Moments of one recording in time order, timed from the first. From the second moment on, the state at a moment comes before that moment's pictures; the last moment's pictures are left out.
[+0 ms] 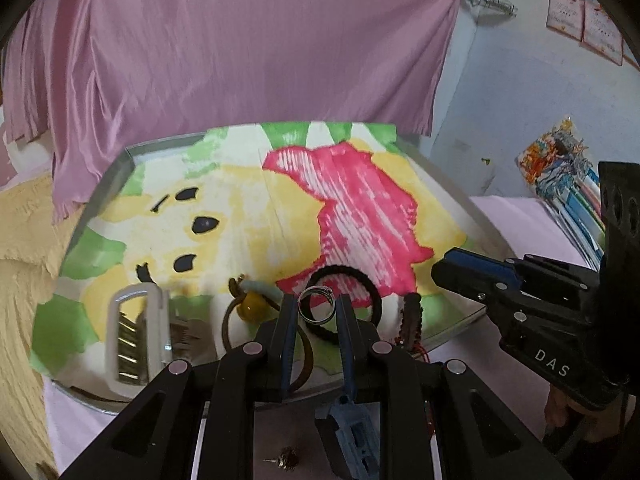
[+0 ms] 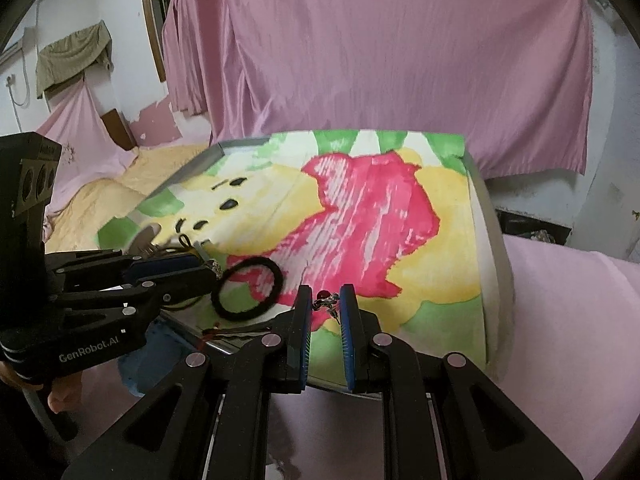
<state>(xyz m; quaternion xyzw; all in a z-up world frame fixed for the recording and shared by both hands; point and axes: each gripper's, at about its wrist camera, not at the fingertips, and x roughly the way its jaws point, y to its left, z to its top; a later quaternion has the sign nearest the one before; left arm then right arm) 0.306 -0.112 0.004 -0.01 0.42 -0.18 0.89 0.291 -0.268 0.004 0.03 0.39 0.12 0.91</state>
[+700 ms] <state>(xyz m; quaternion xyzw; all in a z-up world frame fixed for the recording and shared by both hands) 0.297 -0.100 0.011 -0.04 0.39 -0.16 0.90 0.275 -0.284 0.009 0.08 0.37 0.10 0.92</state>
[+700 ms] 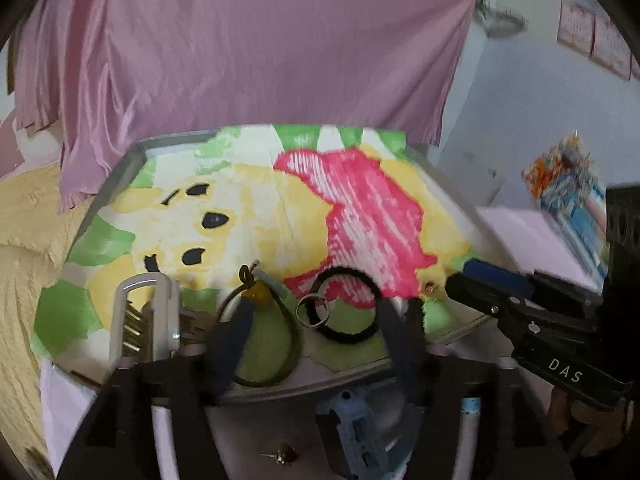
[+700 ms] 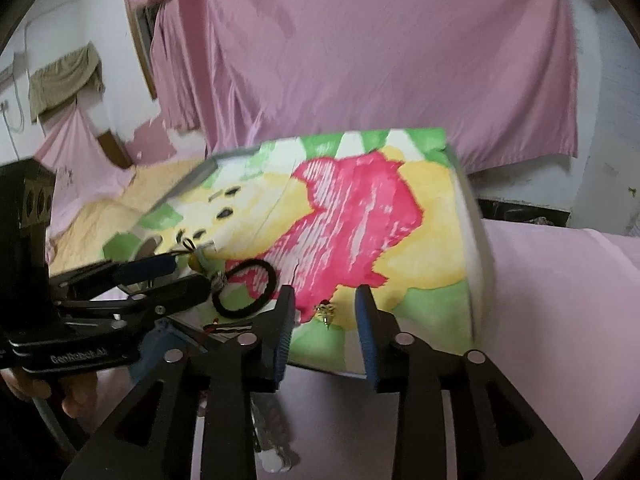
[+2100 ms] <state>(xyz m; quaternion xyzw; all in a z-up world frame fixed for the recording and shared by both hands) 0.132 -0.015 0.023 -0.10 0.21 -0.08 0.97 0.108 -0.261 0.033 0.06 0.20 0.08 0.97</state>
